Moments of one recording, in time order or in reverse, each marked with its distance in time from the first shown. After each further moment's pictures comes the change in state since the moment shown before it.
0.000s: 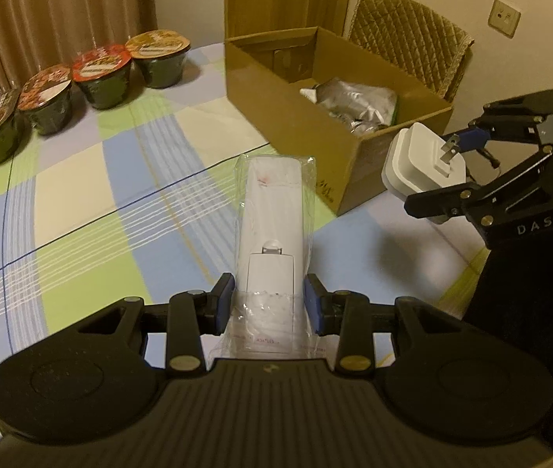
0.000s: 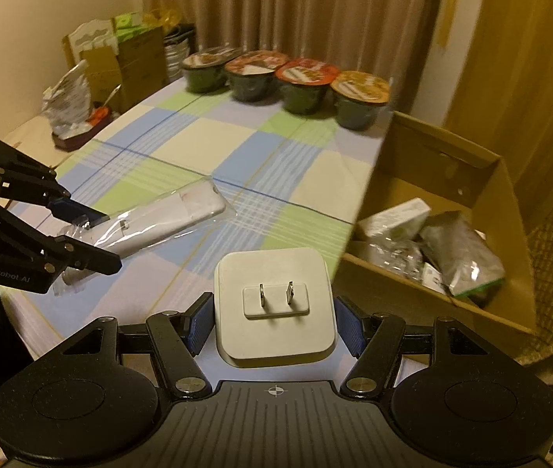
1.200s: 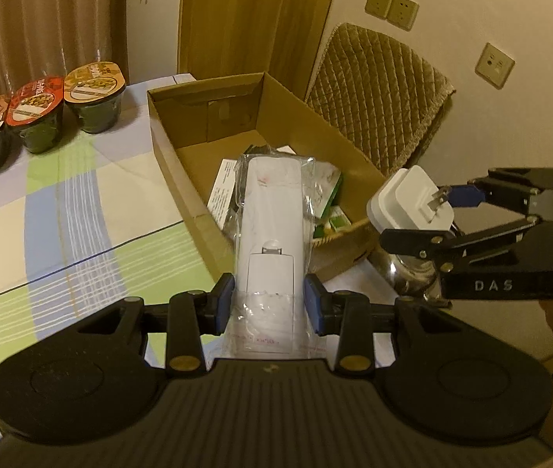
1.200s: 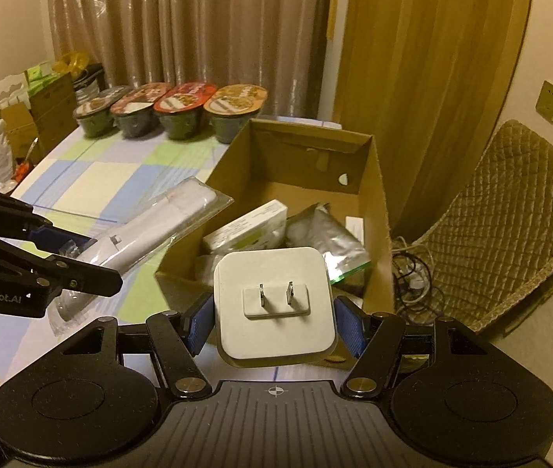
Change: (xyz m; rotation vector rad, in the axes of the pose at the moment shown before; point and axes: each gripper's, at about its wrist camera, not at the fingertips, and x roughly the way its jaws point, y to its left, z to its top) left arm 0.052 -0.084 0.108 -0.084 -0.053 -0.084; right arm -0.031 -0.122 -0.003 0.186 -0.051 -0.157
